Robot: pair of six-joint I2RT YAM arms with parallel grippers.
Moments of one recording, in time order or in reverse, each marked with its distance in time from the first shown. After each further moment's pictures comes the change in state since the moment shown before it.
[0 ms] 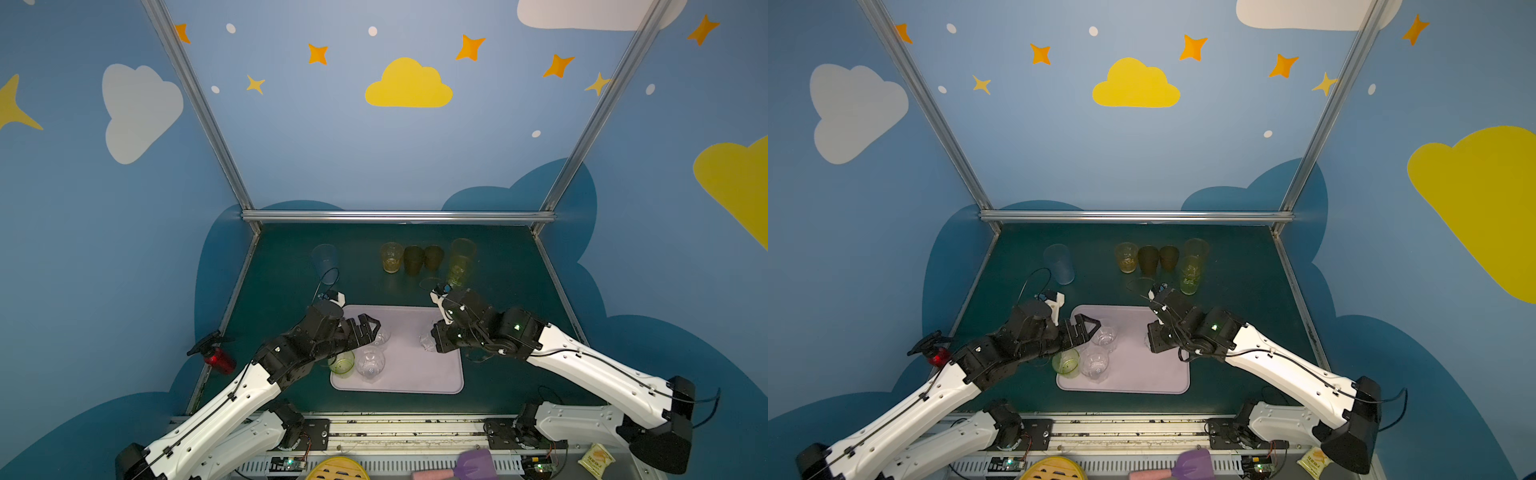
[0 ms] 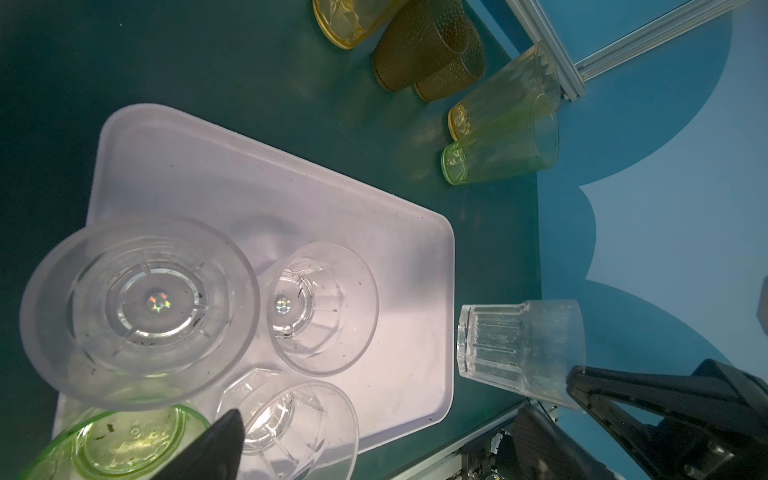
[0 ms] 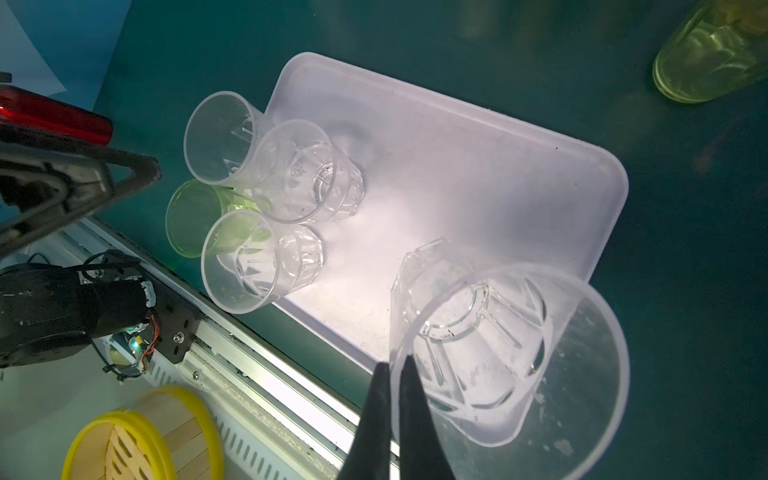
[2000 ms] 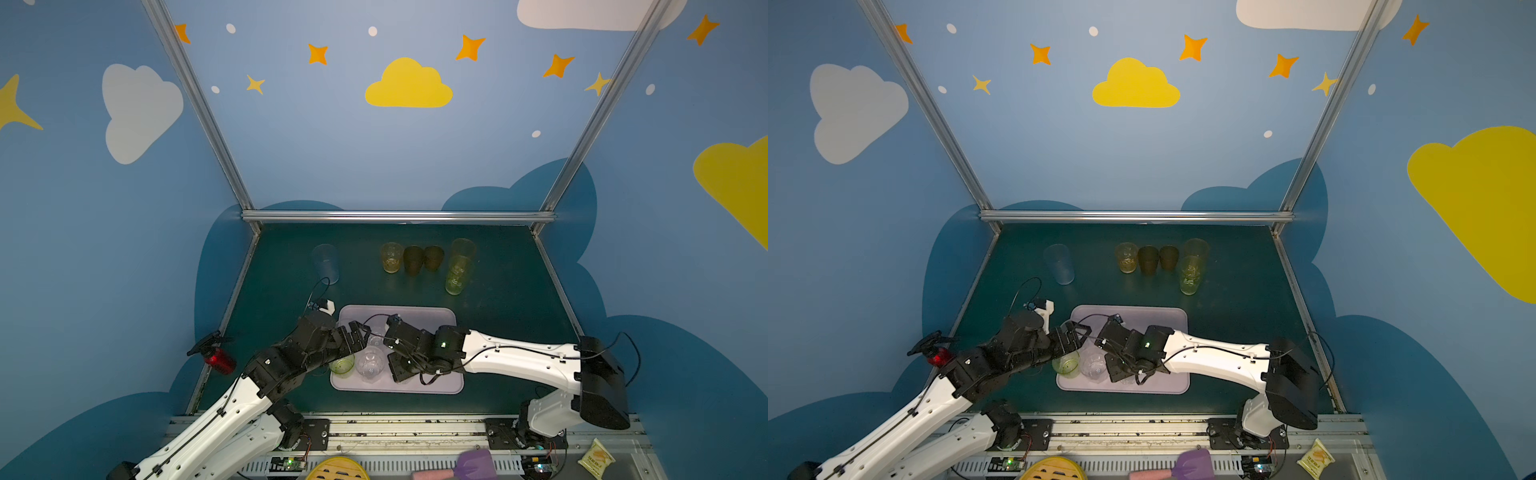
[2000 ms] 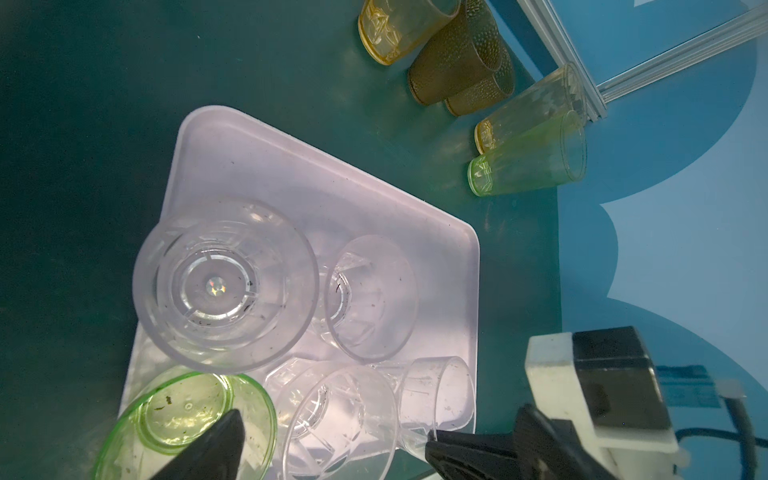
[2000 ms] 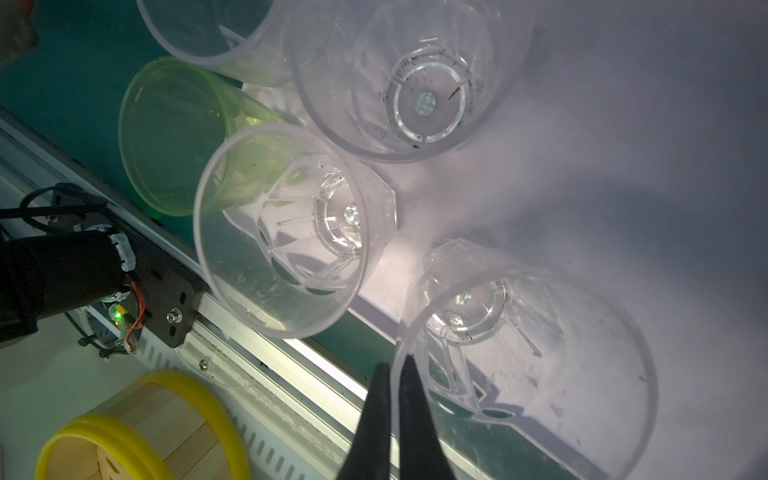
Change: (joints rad) left arm 0.000 -0.097 -0.060 -0.055 -0.063 -0.014; right arm 0.246 0.371 0.029 0.171 -0.028 0.178
